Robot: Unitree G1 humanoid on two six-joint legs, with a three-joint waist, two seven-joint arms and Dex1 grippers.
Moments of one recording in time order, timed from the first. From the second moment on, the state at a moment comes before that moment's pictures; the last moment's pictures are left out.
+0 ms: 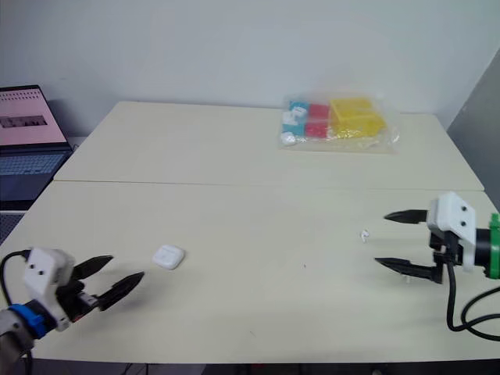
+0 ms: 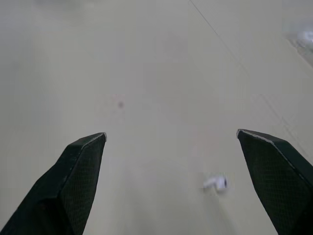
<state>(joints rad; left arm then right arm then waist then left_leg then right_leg) 0.40 0.69 0.56 -0.46 -0.55 0.56 -0.73 -0.06 -1.09 -0.34 -0.39 0.60 0.45 1.22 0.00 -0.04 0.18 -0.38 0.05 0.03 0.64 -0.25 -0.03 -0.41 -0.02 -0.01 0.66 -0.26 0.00</state>
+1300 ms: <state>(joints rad) 0.08 0.70 0.23 -0.27 -0.38 0.70 -0.62 -0.31 -1.06 -0.09 -0.55 0.68 0.62 1.18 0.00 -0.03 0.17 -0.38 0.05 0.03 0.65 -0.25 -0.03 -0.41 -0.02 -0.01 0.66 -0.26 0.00</state>
